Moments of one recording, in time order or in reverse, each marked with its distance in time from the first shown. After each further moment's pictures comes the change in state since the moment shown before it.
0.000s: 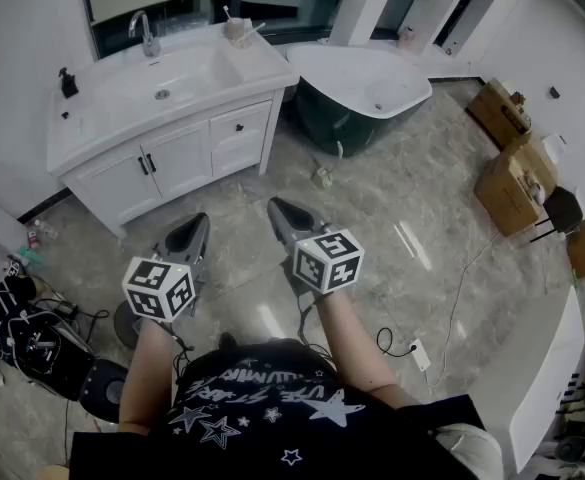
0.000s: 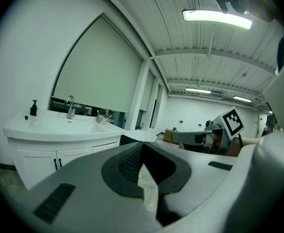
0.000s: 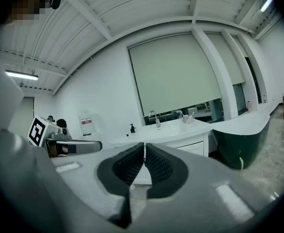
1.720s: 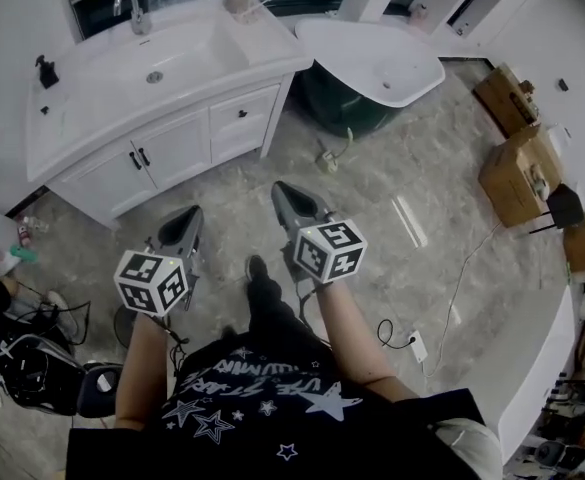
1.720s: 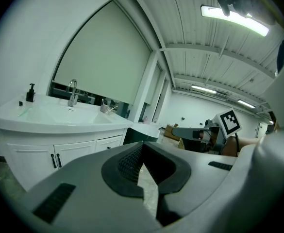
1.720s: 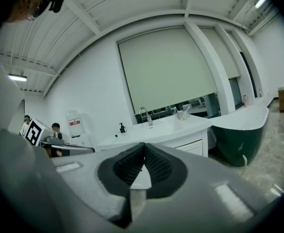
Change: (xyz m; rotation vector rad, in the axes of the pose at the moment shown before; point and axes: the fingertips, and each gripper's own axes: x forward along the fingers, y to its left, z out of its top) left arm 0.081 0.117 -0.012 -0.084 0.090 -0.003; right arm 0.130 -0.070 -0.004 0.052 0.018 -0.053
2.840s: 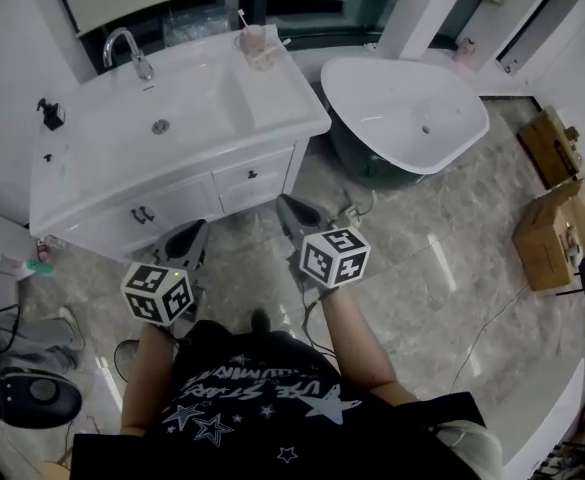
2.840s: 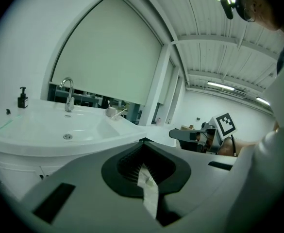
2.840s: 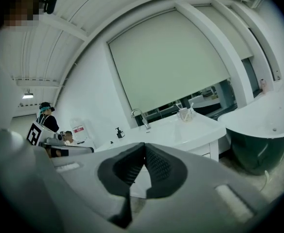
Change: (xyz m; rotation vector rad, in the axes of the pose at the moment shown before) left arm 0.208 0.063 0.095 -0.027 0.007 0.152; right arm 0.163 -0.186 0.078 0.075 0.047 0.182
